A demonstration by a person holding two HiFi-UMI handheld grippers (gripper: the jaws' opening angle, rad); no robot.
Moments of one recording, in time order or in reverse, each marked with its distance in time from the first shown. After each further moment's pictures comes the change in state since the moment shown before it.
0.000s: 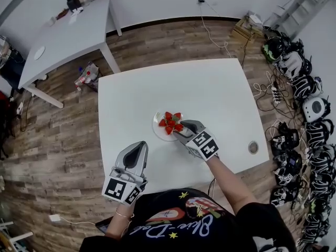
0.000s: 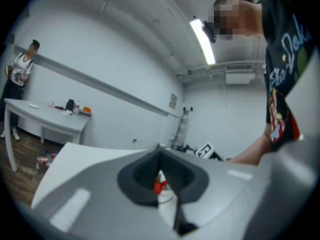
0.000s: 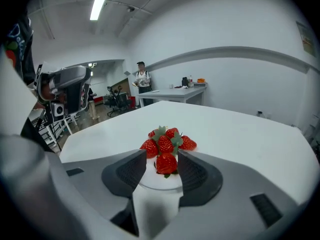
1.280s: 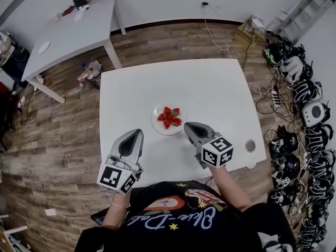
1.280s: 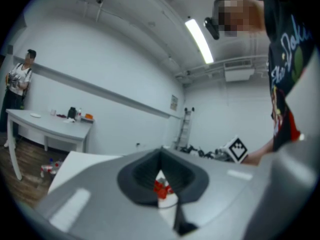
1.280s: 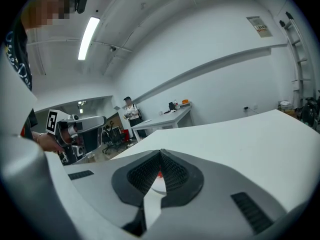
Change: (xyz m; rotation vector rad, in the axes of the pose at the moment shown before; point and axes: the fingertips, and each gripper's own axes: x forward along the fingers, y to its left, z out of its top) left arm -0.002 0.004 0.018 0.058 -0.023 0.038; right arm -0.082 0.006 0.036 0.269 -0.335 -0.038
